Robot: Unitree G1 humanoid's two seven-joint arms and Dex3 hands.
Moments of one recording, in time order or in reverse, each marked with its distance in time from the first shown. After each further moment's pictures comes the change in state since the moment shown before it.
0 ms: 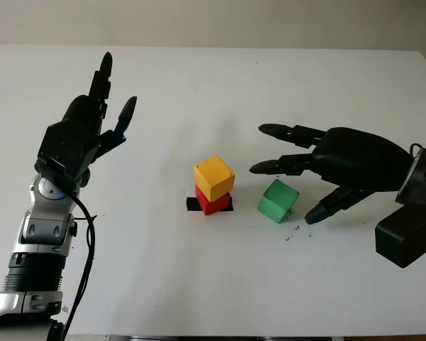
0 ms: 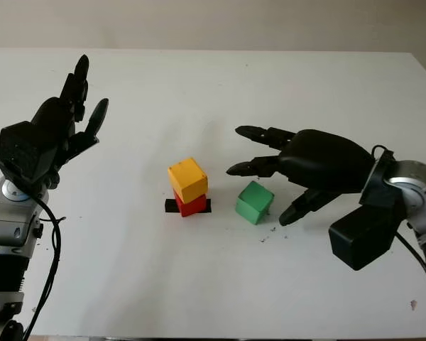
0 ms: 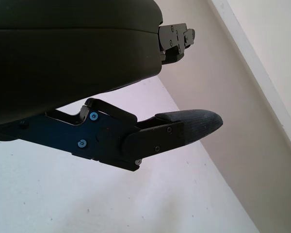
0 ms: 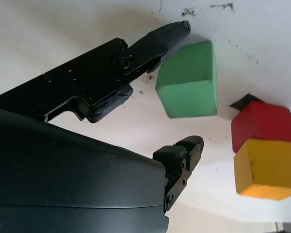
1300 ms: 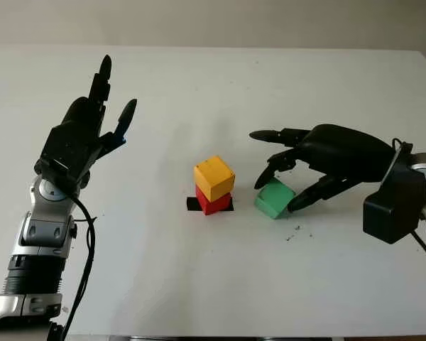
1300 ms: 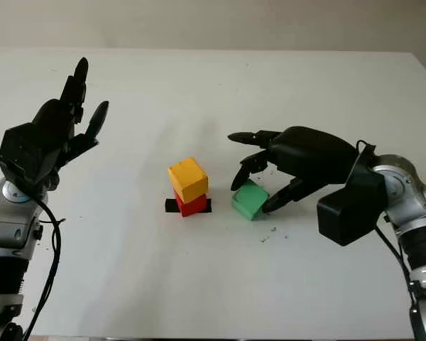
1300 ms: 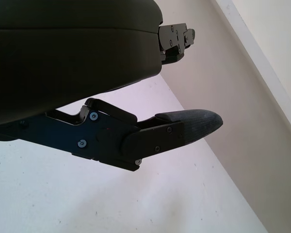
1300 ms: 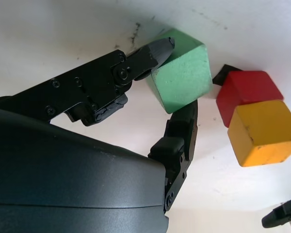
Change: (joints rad) left arm 0.010 0.000 -0.001 -0.003 0.031 0.015 0.009; right arm -0.050 0.060 0.068 0.043 0.282 0.187 0.179
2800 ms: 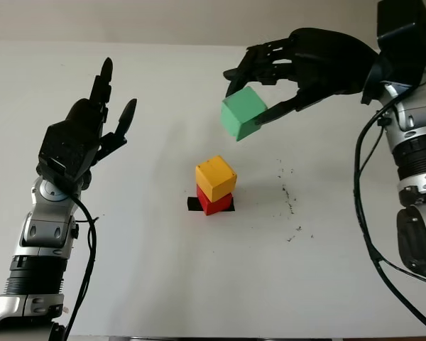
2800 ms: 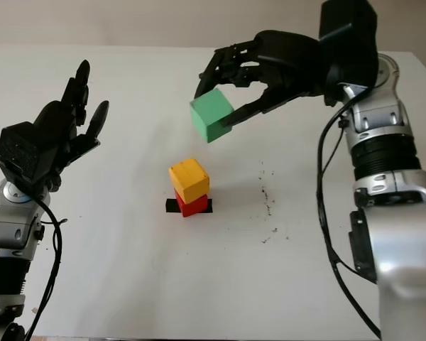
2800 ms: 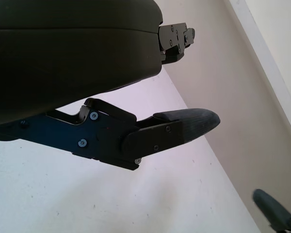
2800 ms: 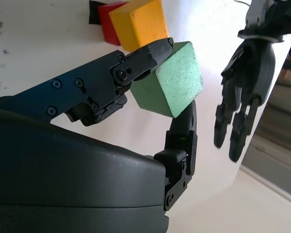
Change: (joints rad) left arm 0.001 -0.010 0.003 -0.005 -0.048 0.023 -0.009; right arm -0.552 0.305 -0.126 0.336 0.253 0.678 0.450
